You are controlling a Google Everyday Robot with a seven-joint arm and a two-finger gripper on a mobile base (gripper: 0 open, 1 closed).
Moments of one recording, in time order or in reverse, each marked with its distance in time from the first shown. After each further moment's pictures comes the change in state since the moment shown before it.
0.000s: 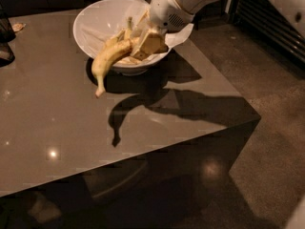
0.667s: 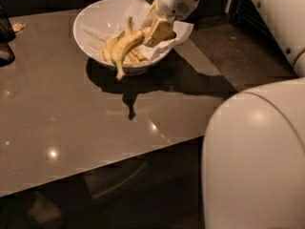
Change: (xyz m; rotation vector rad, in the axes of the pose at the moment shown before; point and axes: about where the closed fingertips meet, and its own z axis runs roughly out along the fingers) arm 0.041 -0.064 0.005 -0.041 0.051 -0.048
